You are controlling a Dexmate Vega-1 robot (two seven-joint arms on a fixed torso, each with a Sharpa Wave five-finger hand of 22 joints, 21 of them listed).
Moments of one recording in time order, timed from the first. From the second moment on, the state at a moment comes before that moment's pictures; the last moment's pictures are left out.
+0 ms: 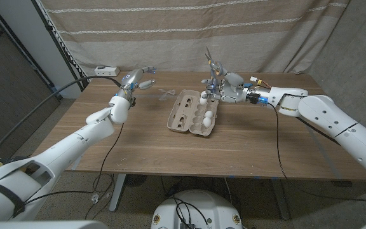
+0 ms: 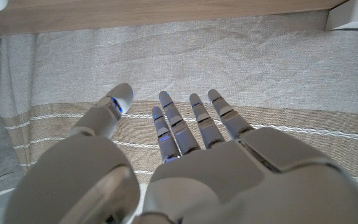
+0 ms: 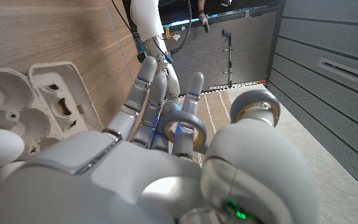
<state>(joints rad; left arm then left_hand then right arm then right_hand) 0.61 0.70 0.62 -1.36 0.38 -0.05 0.45 0.50 -0.19 0.94 -0.19 0.45 0.45 -0.22 0.21 0.20 0.60 -0.22 0.23 0.26 0.40 -0.04 0.20 0.19 0.32 -0.01 0.21 0.19 -0.76 -0.82 -0.36 -1.84 1.24 -0.47 0.48 0.69 0.01 -0.15 -0.05 0.40 0.66 0.08 0.60 0.40 0.25 0.06 1.57 1.23 0.30 -0.04 1.37 0.73 0.52 0.01 0.85 0.32</state>
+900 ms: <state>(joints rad) 0.54 0.67 0.69 -1.24 0.40 -0.04 0.44 0.50 -0.19 0.93 -0.19 0.44 0.47 -0.22 0.21 0.20 0.60 -0.22 0.23 0.25 0.39 -0.04 0.19 0.19 0.32 -0.02 0.21 0.19 -0.75 -0.82 -0.36 -1.84 1.24 -0.47 0.47 0.69 0.01 -0.16 -0.05 0.39 0.66 0.08 0.59 0.40 0.24 0.06 1.56 1.21 0.30 -0.04 1.37 0.72 0.53 0.01 0.85 0.30</state>
